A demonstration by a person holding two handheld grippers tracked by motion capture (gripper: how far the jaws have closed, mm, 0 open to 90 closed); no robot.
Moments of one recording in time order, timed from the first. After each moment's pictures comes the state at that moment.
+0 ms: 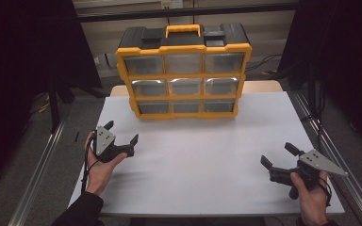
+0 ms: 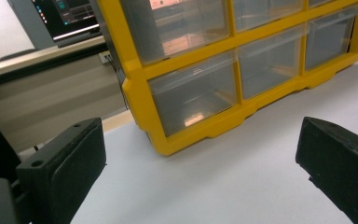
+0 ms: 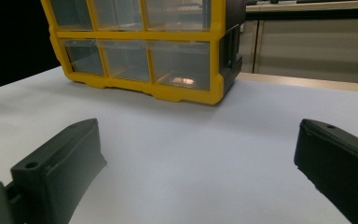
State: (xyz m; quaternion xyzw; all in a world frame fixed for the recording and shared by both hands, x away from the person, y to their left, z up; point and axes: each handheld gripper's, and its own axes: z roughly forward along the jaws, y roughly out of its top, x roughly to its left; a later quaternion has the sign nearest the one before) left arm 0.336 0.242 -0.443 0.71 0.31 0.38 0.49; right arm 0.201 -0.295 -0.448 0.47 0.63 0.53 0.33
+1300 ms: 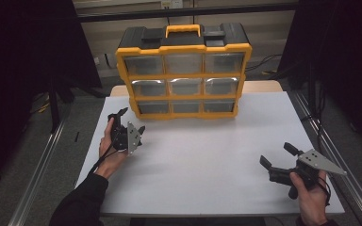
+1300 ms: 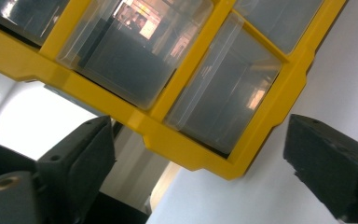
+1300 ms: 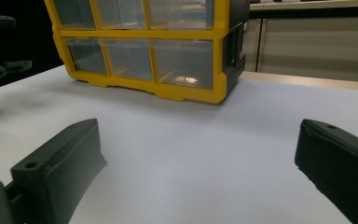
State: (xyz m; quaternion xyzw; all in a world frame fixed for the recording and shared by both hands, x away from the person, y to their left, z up) left arm 0.375 0.206 -0.457 0.76 0.08 0.57 0.30; right arm 0.202 -0.294 -0.449 0.47 0.63 0.53 0.32
